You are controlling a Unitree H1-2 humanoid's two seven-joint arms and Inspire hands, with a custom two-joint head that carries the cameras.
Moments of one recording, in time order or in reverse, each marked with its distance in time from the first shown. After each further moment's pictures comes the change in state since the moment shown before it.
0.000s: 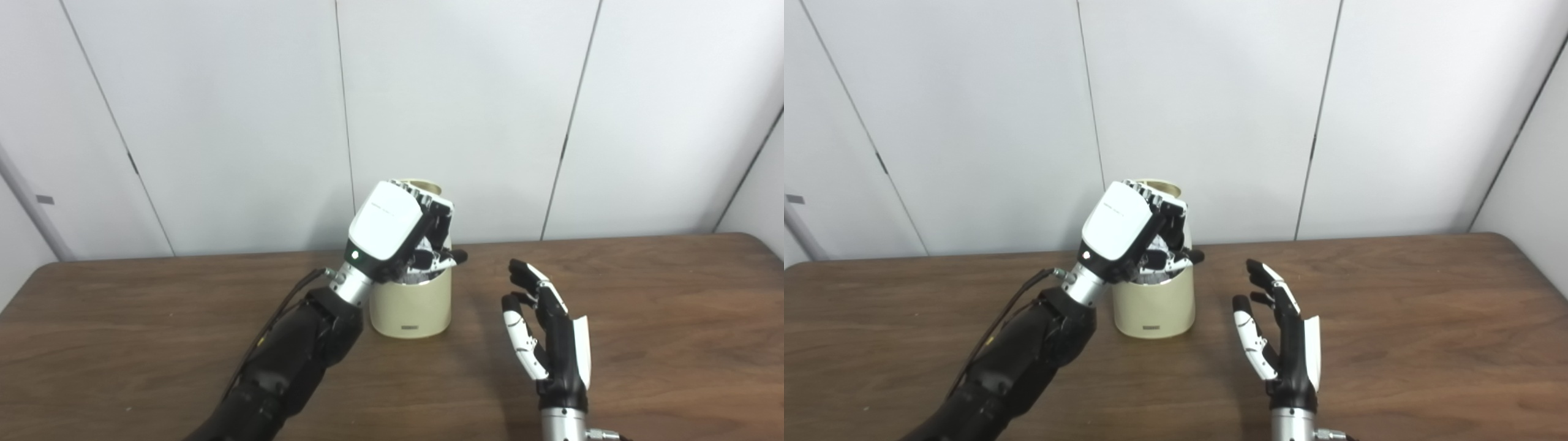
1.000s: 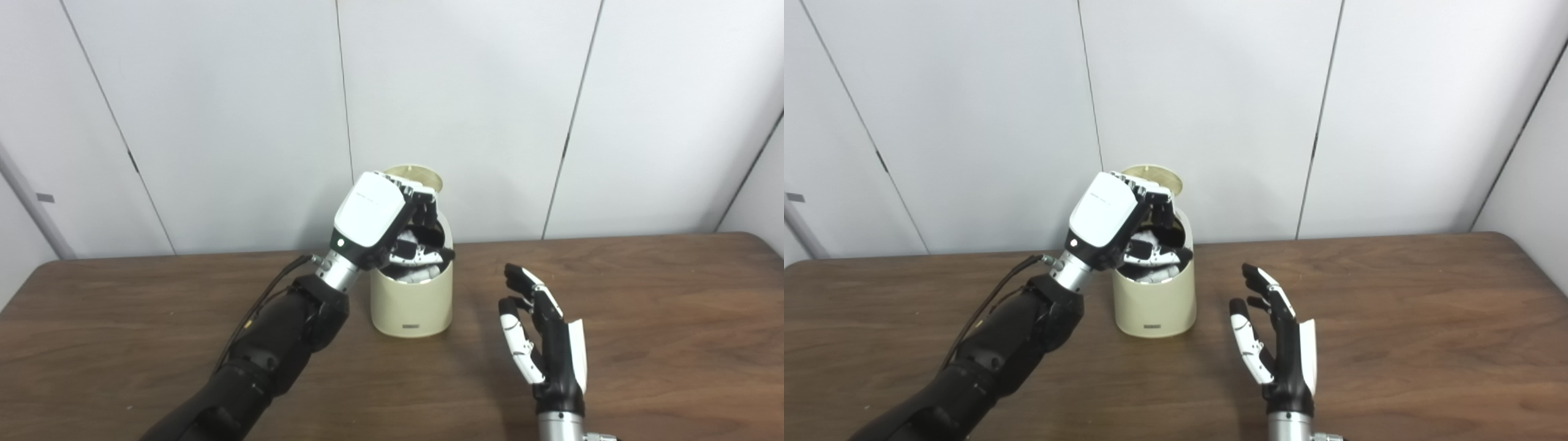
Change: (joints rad) left arm -0.058 0.040 -0.080 0.128 -0.088 -0.014 0.073; right arm 0.015 -0.001 0.023 -0.018 -0.015 0.038 0.000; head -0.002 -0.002
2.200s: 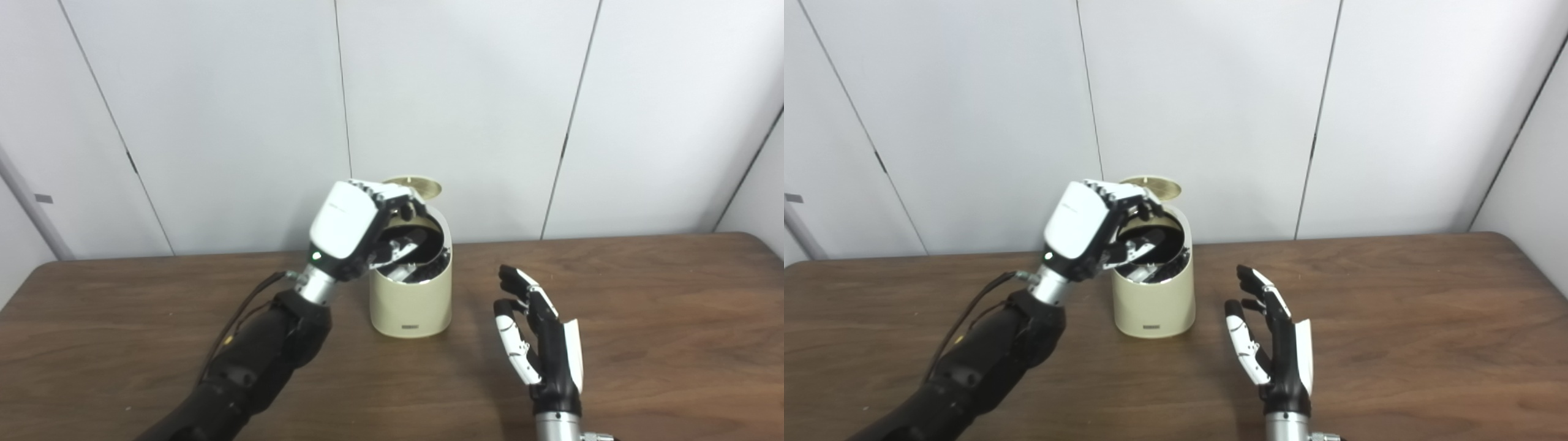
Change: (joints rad) left arm 0.084 0.085 -0.032 -0.121 -0.075 0.001 0.095; right arm -0.002 -0.009 0.003 0.003 0.025 0.001 0.016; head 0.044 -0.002
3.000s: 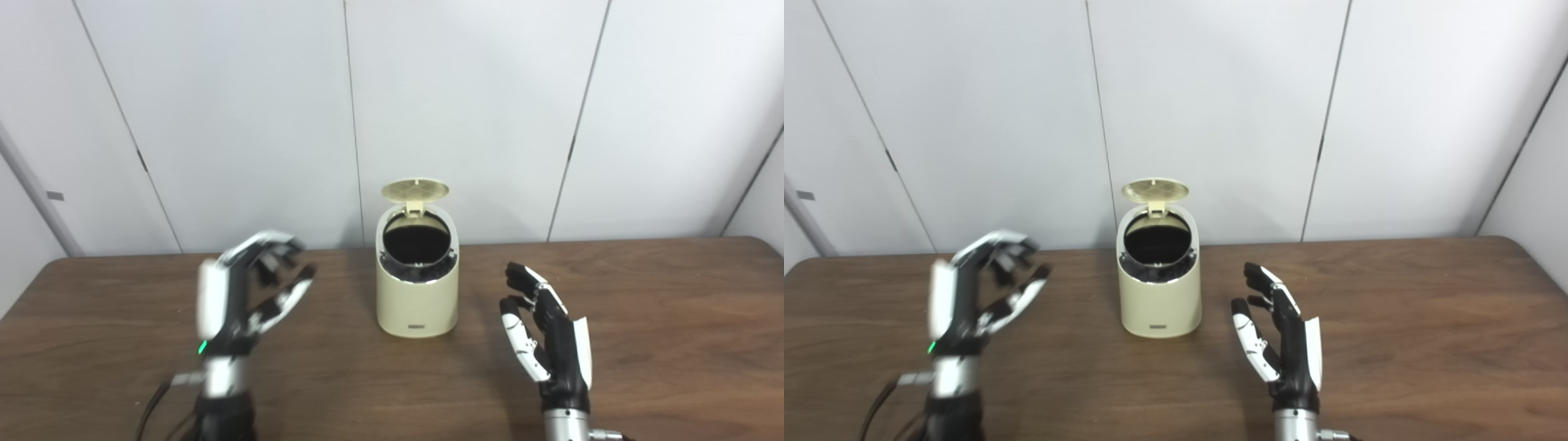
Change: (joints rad) left arm 0.528 0.015 0.401 -0.463 -0.438 0.020 -0.209; right arm -0.021 -0.032 -0.013 0.030 0.064 -0.038 0.014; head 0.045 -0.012
